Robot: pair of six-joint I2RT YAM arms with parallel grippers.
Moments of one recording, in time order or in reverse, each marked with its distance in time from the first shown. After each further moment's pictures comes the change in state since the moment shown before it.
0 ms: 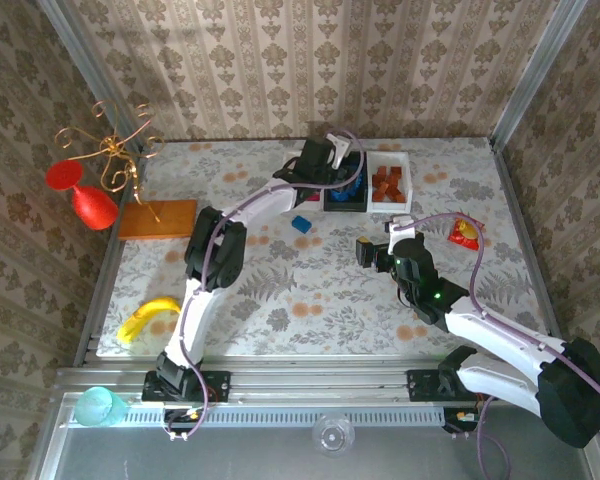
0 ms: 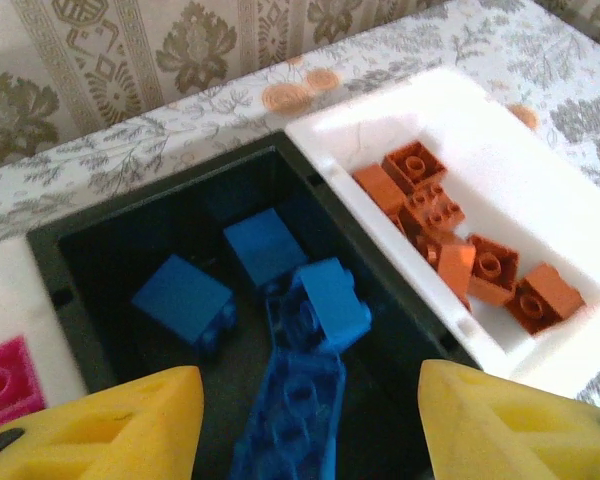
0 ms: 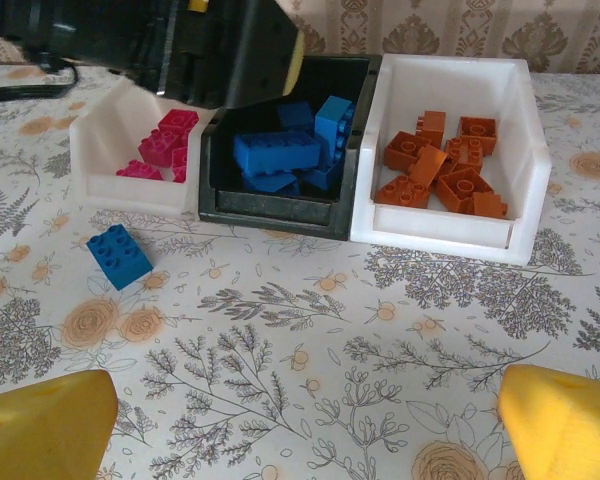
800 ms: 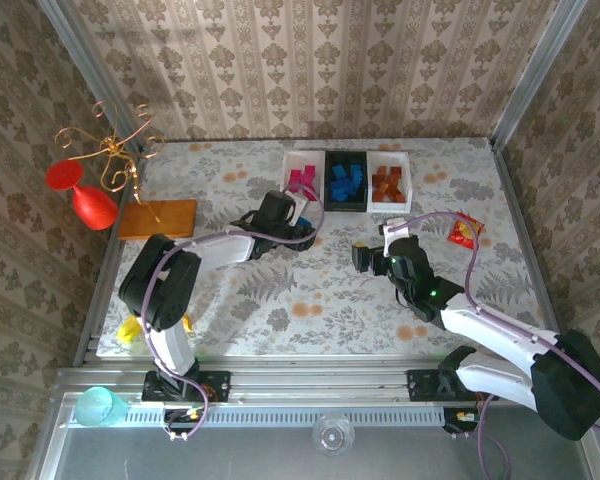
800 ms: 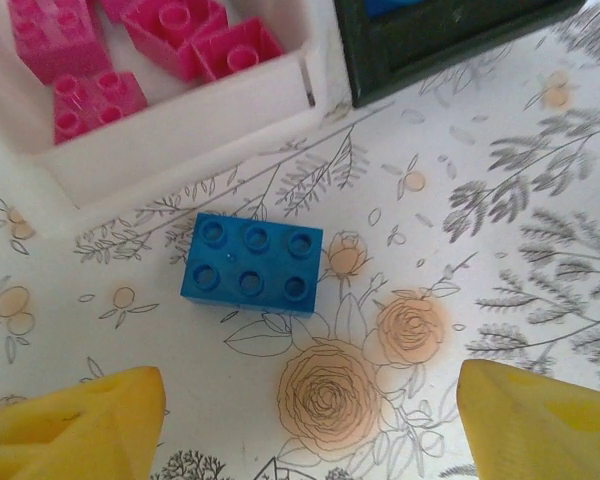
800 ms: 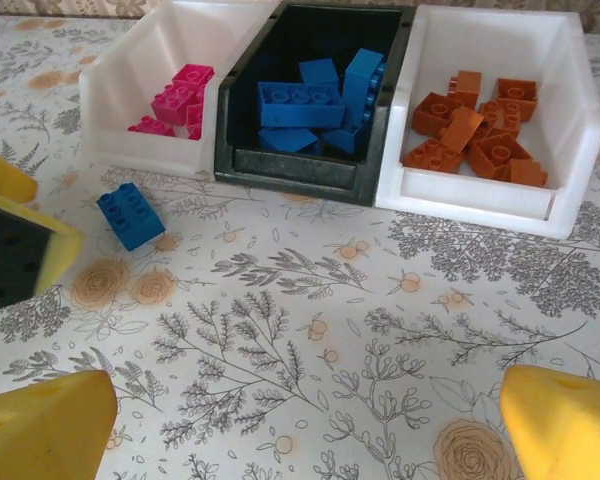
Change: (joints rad) left arm 0.021 -0.467 -0.835 0.124 -0.087 0.001; right arm 0.000 0.049 0.005 -0.019 -0.061 0.000
